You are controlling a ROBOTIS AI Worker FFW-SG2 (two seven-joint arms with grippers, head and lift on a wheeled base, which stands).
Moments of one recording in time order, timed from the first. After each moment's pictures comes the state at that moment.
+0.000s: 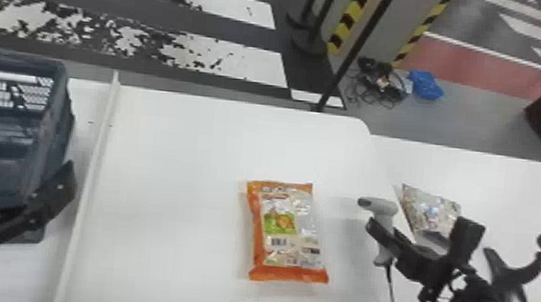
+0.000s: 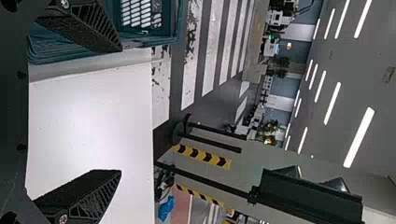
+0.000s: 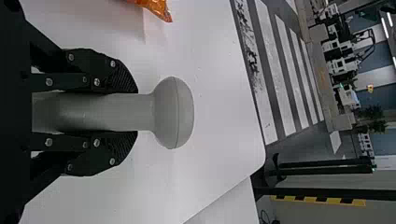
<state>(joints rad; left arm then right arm) 0.62 0.25 0.00 -2.36 0.37 0.43 -0.15 0.35 -0.36 -0.52 -1.54 -0.40 0.45 0.52</state>
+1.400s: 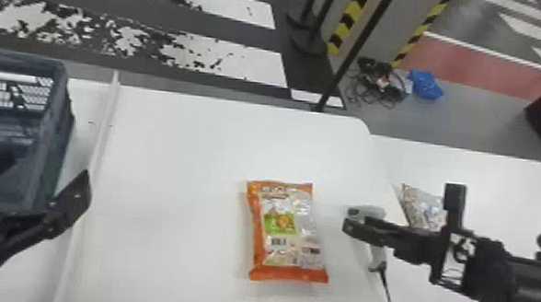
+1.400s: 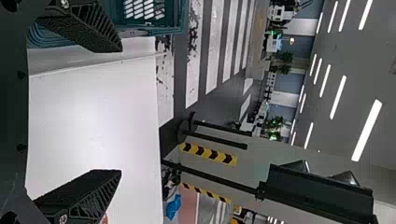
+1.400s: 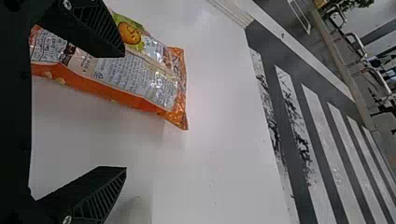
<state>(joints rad) 0.62 0.25 -0.05 -2.37 0.30 0.44 -0.14 0.29 -0.53 -0.44 -1.68 -0.41 0.86 0.88</state>
